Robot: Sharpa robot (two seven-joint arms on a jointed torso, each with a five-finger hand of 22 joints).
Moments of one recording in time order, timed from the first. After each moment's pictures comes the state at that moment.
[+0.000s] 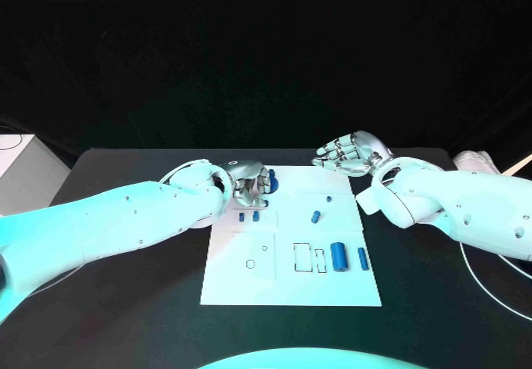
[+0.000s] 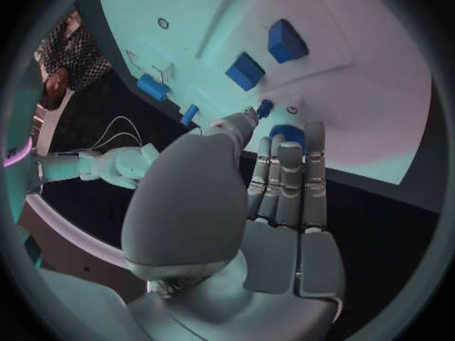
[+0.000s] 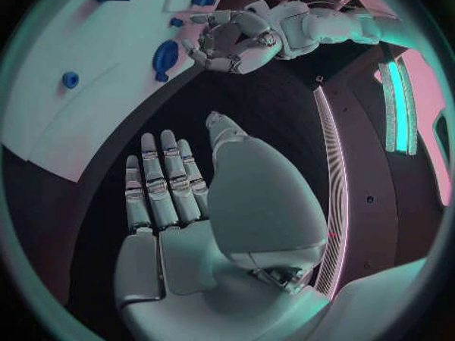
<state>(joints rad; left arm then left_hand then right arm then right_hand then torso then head) 1.26 -0.50 -0.15 1.21 -1.36 -0.19 -0.06 1.53 -0.27 0.47 0.23 0.06 0.76 0.16 0.51 0.35 0.74 0.13 0.75 0.23 1.08 0.06 1.27 0.78 0.17 0.88 0.16 1.00 0.75 1.30 -0.85 -0.16 1.49 -0.61 -0.55 0.07 1.43 -0.15 0.13 0.27 0.30 0.87 0.22 0.20 0.23 1.08 0.20 0.07 0.06 0.92 0.18 0.08 0.14 0.18 0.48 0.29 0.08 0.06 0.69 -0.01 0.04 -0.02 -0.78</state>
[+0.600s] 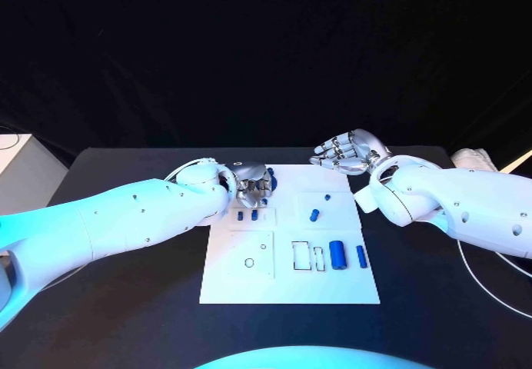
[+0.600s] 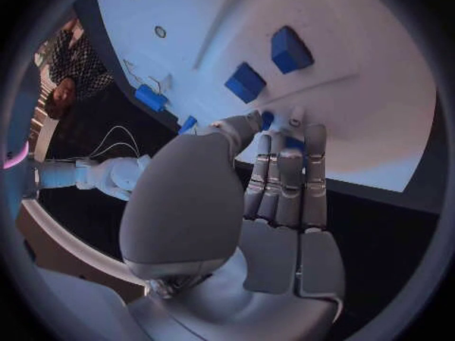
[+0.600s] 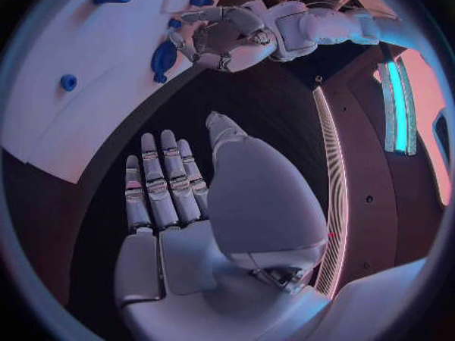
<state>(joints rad) 1.26 -0.46 -0.15 1.18 -1.39 -0.12 -0.08 1.49 -0.28 0.60 0.16 0.06 0.82 0.16 0.47 0.30 0.80 0.12 0.70 0.17 1.11 0.05 1.34 0.80 0.17 0.90 0.16 1.07 0.81 1.30 -0.85 -0.16 1.50 -0.61 -0.55 0.07 1.43 -0.15 0.13 0.27 0.31 0.87 0.22 0.20 0.23 1.08 0.20 0.07 0.06 0.92 0.18 0.08 0.14 0.18 0.48 0.29 0.08 0.06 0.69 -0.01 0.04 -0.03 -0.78</state>
